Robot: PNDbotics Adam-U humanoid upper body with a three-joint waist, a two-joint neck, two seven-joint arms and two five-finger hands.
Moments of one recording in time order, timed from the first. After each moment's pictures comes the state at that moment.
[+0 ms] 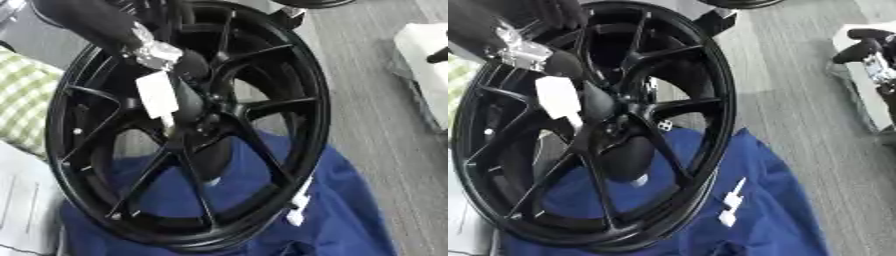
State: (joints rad) left arm -1.24 0.75 -0.69 -1.79 -0.19 0.37 -0.72; right arm 0.01 -0.59 -0.27 -1.96 -0.26 -0.04 0.08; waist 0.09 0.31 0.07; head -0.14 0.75
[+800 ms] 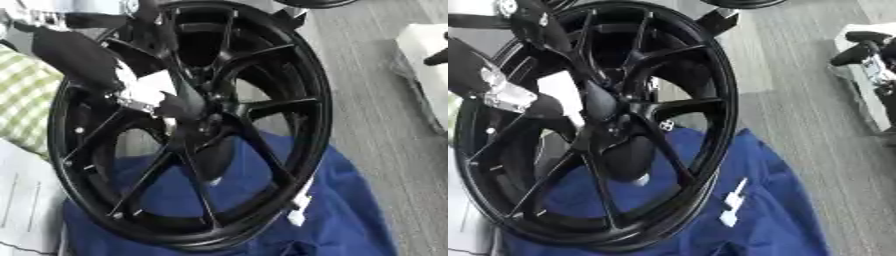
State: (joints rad) left arm -1.19 0.81 -0.69 -1.86 -0.28 0.42 -0.80; right arm 0.01 -0.58 -0.27 -1.96 -0.25 -0.04 0.08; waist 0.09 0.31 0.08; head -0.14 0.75
